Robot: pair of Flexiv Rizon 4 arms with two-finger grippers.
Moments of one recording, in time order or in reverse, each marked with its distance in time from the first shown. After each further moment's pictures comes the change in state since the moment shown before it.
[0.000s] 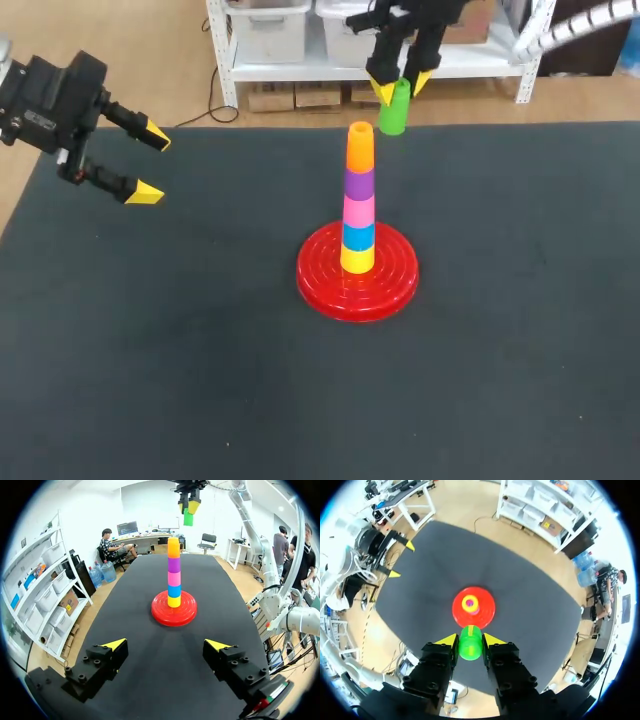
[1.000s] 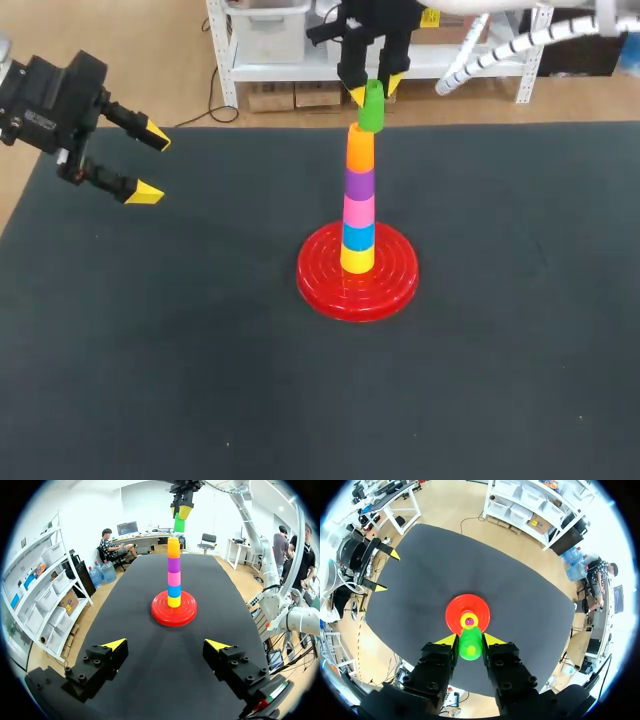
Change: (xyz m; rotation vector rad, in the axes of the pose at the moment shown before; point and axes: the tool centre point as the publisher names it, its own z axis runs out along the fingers) left arm 0.000 0.000 0.000 0.000 0.000 0.000; right arm -0.025 0.009 0.024 0.087 0.033 0.063
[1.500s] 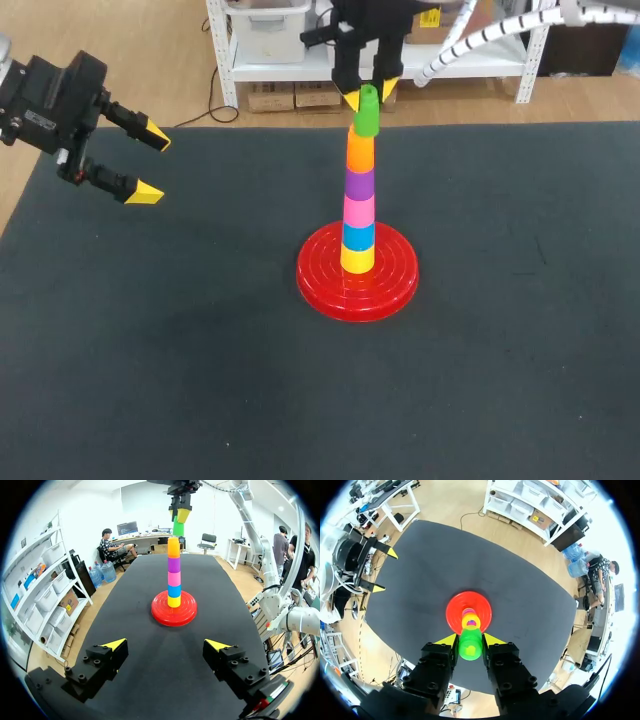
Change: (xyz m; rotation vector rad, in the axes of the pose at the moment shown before) left arm 0.000 0.000 0.000 0.000 0.000 0.000; right arm -0.003 0.001 0.011 0.001 0.042 0.013
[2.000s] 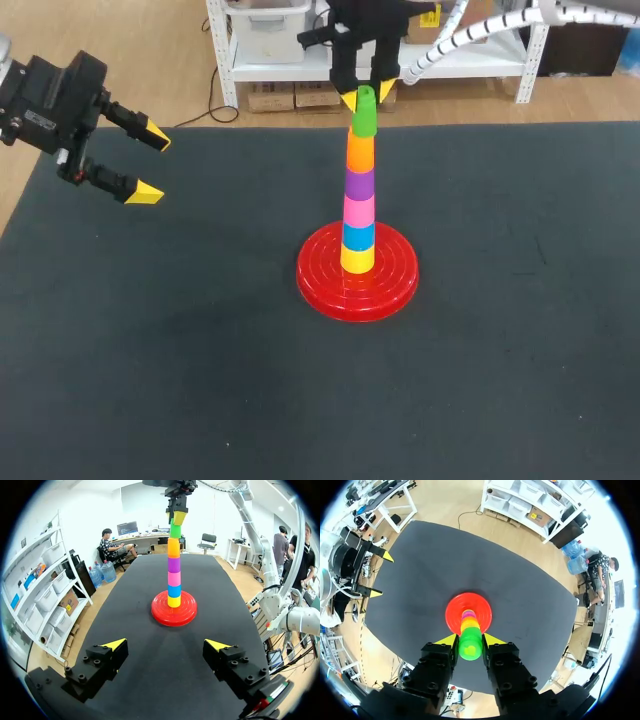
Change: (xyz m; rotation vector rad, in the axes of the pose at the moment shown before) left arm 0.000 0.000 0.000 0.000 0.000 0.000; right arm -0.008 -0.001 0.006 -0.001 0.008 0.024
